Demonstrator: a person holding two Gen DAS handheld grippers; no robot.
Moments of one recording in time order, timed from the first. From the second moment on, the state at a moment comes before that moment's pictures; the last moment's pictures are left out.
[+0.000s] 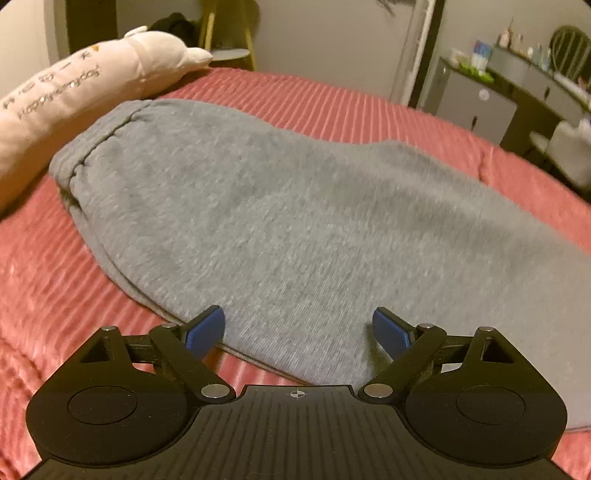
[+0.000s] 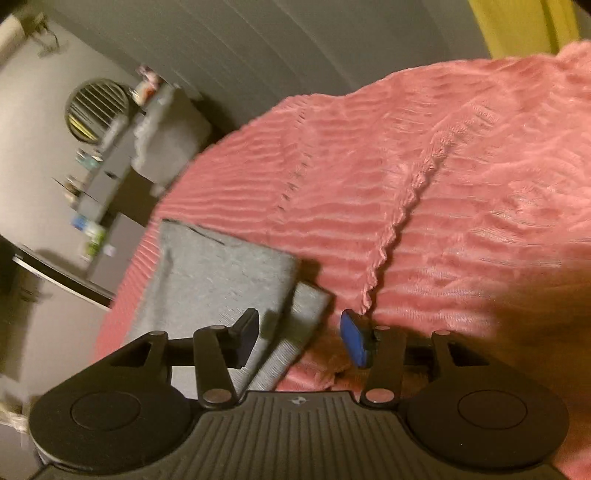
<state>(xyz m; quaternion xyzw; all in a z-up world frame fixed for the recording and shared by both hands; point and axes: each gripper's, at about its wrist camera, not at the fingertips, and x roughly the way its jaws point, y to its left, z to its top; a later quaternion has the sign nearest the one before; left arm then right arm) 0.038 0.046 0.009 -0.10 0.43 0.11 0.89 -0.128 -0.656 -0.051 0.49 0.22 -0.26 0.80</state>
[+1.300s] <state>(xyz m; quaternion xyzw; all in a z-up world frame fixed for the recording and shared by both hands) 0.040 0.037 0.003 -0.08 0.45 0.13 0.88 -0.089 -0.658 -0.057 0.52 0.21 -0.21 0.80</state>
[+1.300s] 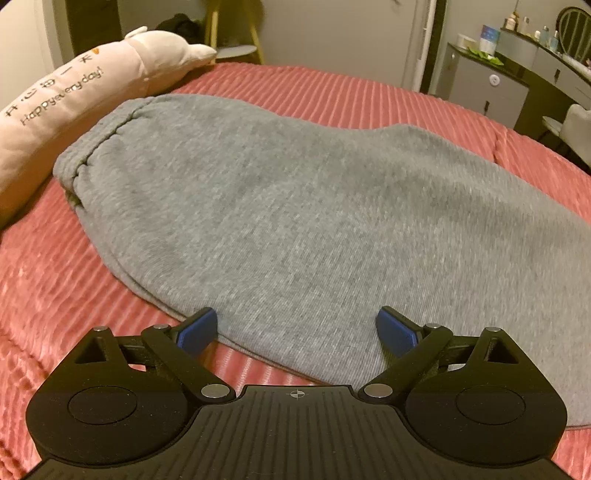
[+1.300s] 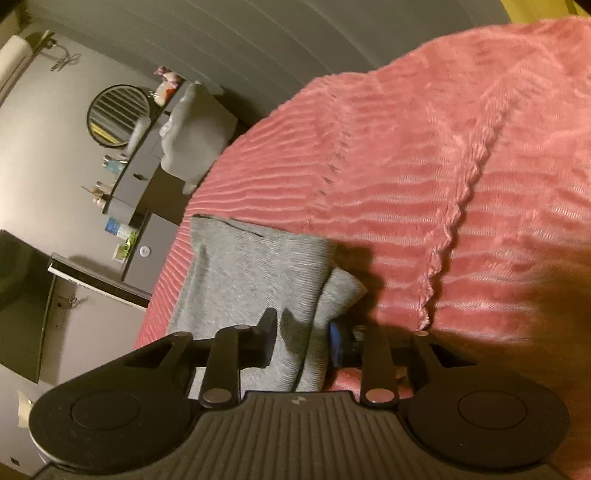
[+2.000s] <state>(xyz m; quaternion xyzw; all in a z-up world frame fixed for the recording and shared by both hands) 0.036 0.041 0.006 -0.10 0.44 0.13 0.88 -0.073 -0.648 -0.039 0.48 0.20 -0.21 0.83</state>
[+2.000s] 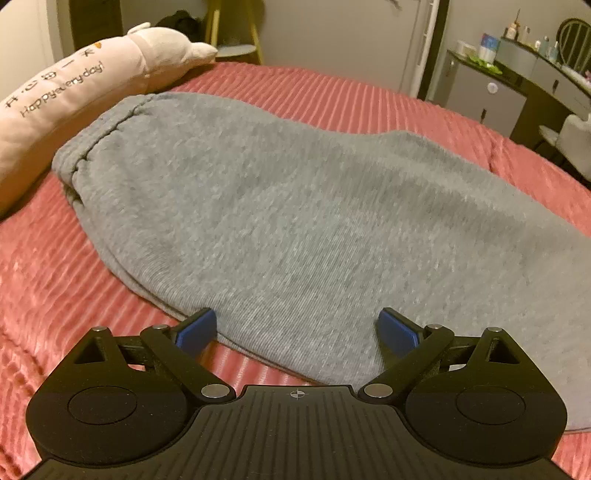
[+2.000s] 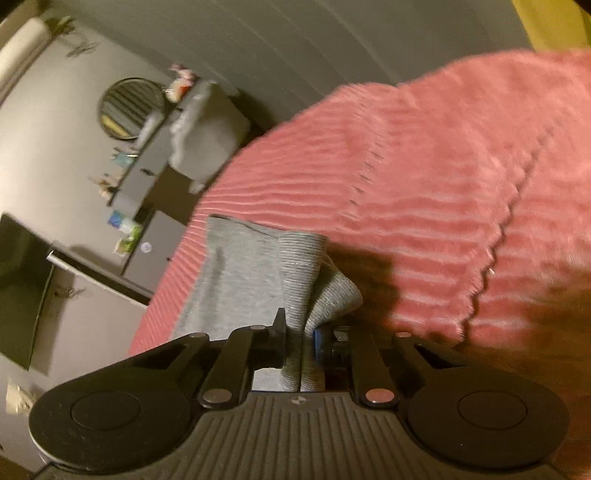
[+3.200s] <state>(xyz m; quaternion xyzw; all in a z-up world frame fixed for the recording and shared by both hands) 0.064 -0.021 0.040 -0.15 0.44 -0.12 0.88 -0.022 -0.403 0.025 0.26 0.34 0.07 0.90</state>
